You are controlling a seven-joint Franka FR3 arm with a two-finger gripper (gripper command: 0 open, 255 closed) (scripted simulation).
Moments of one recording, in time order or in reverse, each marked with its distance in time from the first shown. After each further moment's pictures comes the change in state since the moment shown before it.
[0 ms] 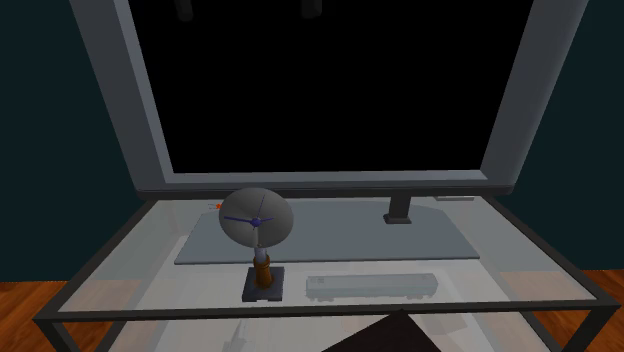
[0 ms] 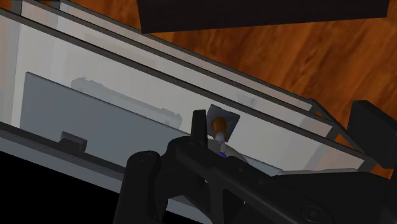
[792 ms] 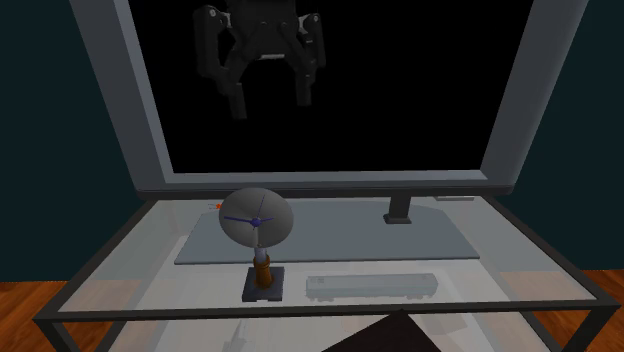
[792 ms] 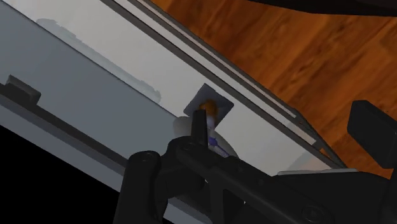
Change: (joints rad) arm 0.064 0.285 -0.158 -0.037 -0.057 0.329 -0.287
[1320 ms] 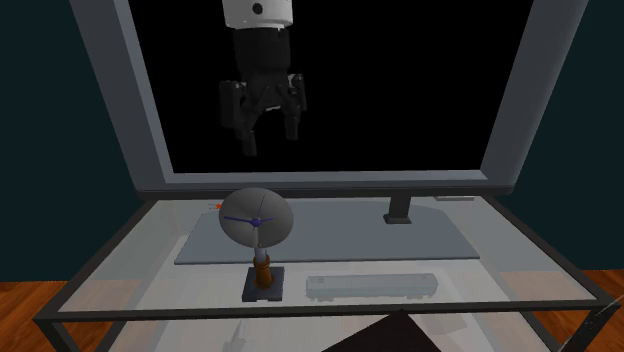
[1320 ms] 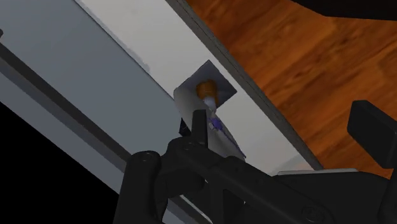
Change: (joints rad) arm 0.061 0.306 -0.101 0.079 0.043 0.227 -0.260
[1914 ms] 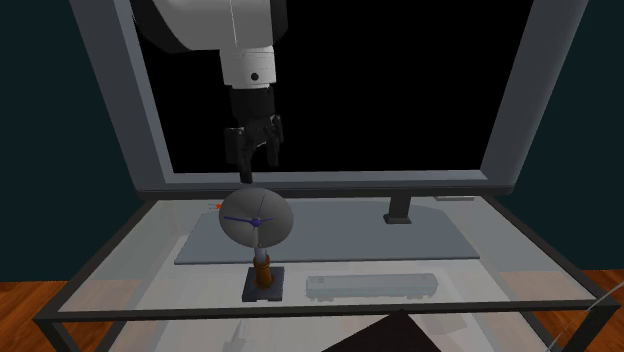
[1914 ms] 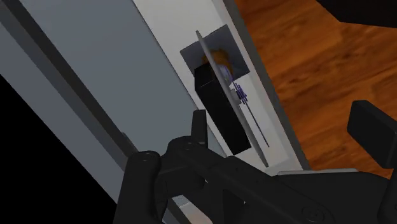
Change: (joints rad) arm 0.028 0.371 -0.017 0.180 0.158 0.165 -0.317
